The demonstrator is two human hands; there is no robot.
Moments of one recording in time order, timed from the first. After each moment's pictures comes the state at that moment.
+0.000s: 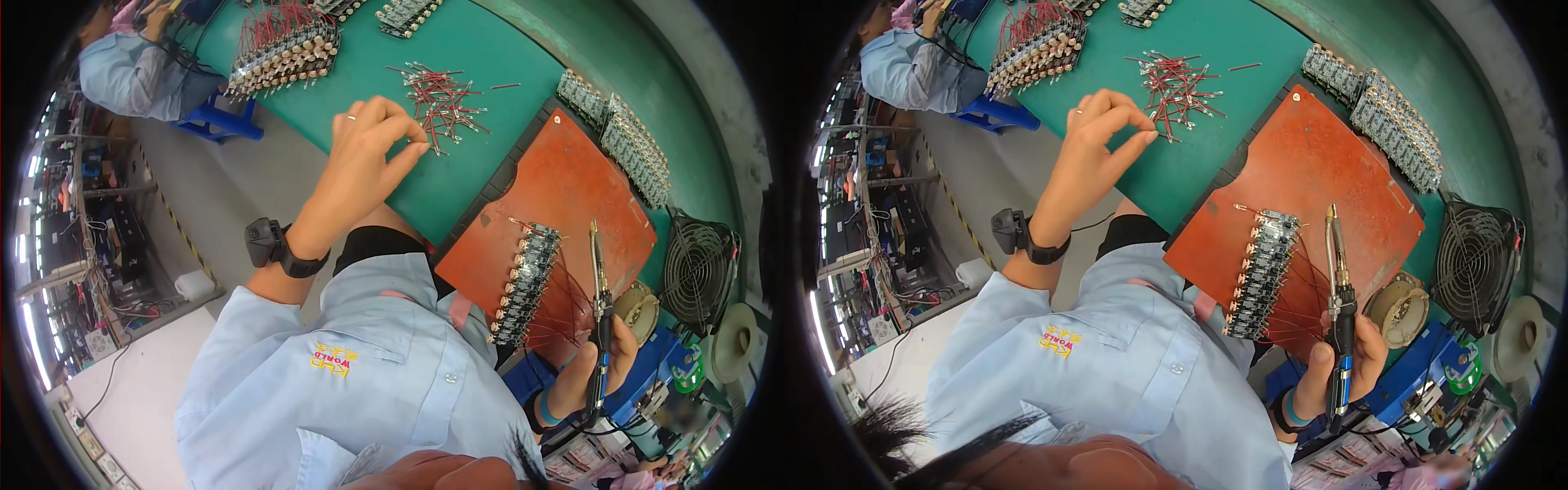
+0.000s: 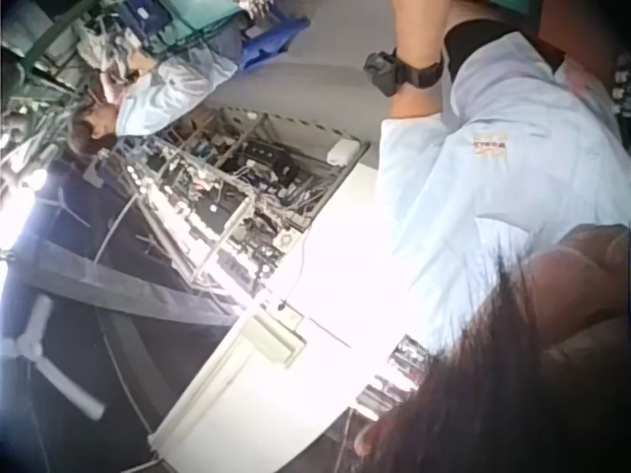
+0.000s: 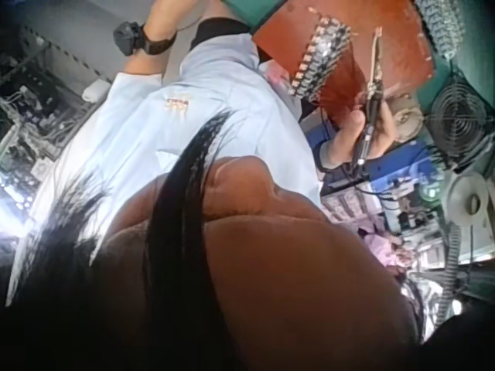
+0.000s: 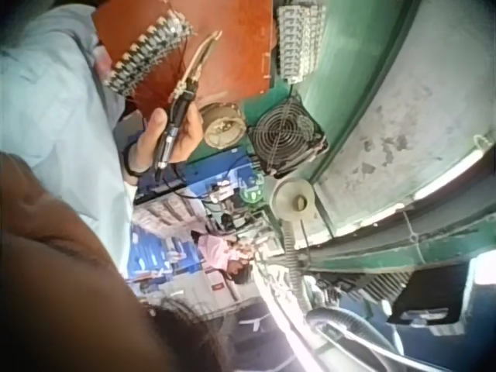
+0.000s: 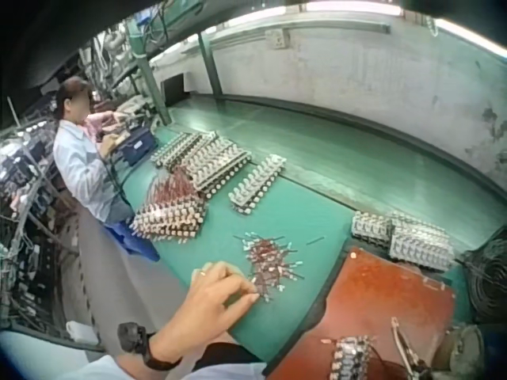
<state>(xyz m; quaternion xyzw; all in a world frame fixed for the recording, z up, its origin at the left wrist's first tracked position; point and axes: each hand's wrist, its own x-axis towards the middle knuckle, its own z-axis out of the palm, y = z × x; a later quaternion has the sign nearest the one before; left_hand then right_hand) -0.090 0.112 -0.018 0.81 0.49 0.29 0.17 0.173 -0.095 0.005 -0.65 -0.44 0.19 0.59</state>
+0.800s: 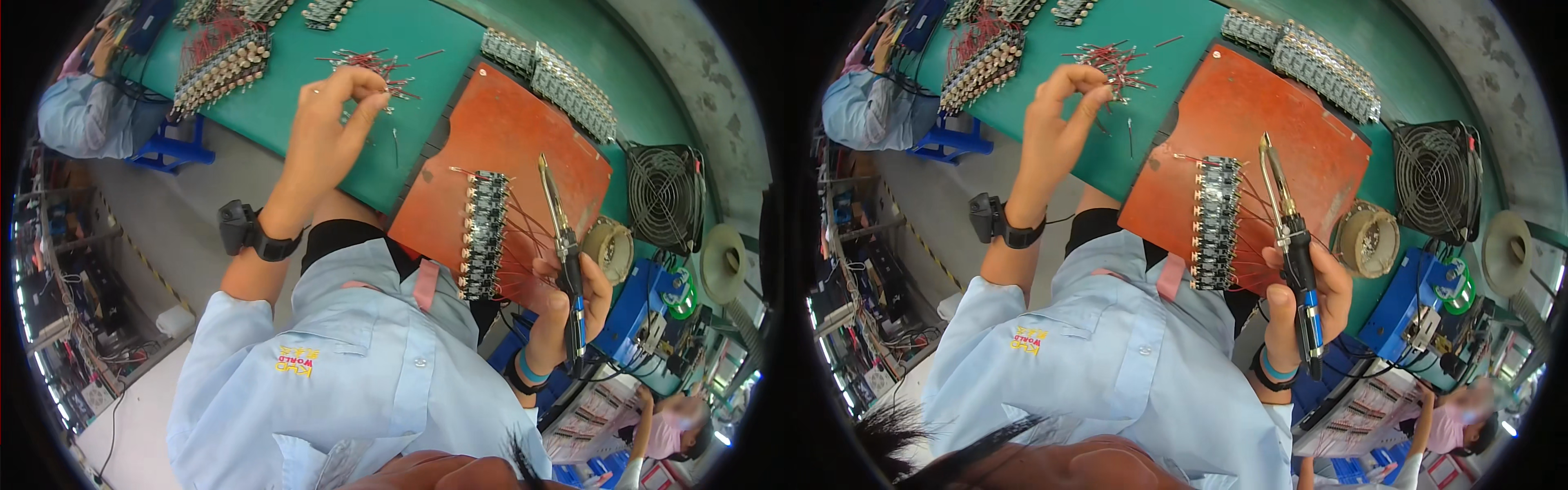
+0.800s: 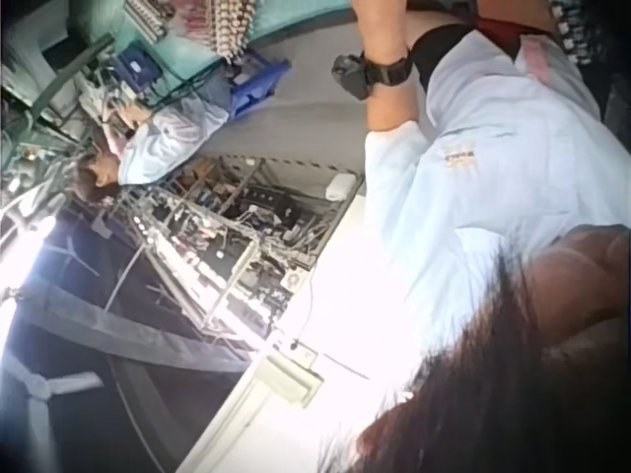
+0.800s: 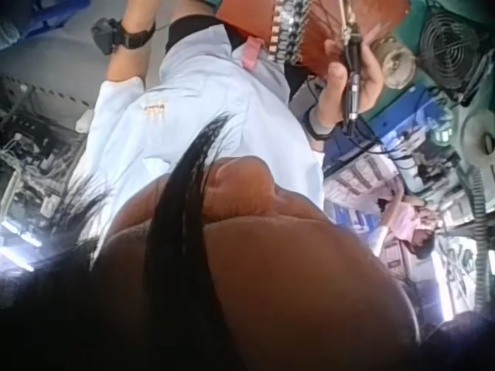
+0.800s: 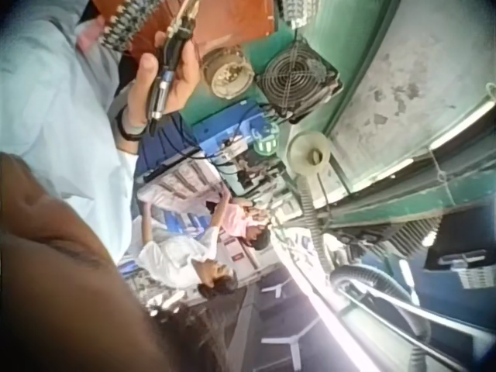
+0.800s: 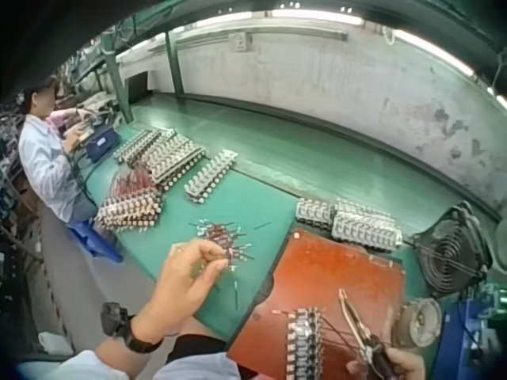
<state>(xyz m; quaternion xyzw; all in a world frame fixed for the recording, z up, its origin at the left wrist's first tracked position) -0.060 0.117 -0.012 0.78 0.39 0.42 0.25 0.154 -0.094 0.004 -0.58 -0.42 0.22 0.66</state>
